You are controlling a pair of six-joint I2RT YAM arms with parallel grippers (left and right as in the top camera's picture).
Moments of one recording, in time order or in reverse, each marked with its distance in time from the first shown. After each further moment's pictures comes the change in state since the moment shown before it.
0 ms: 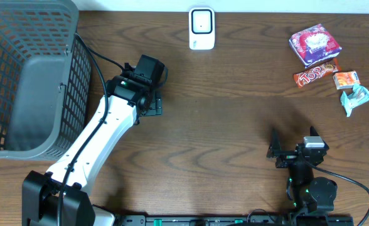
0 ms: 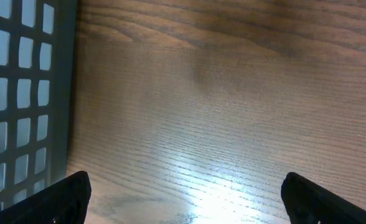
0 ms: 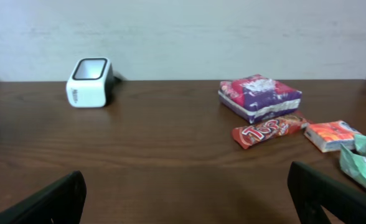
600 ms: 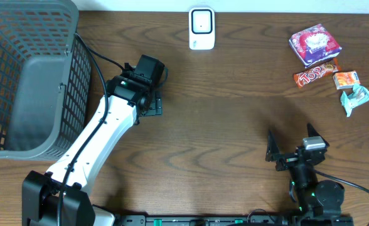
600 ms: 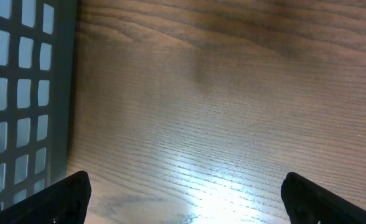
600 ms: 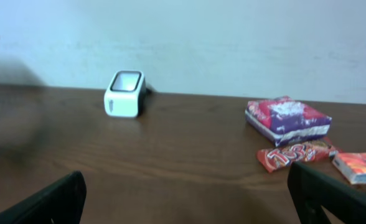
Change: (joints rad) left arm 0.000 0.000 0.000 0.000 0.000 0.000; right arm 0.000 0.002 0.090 -0.054 -0.137 -0.019
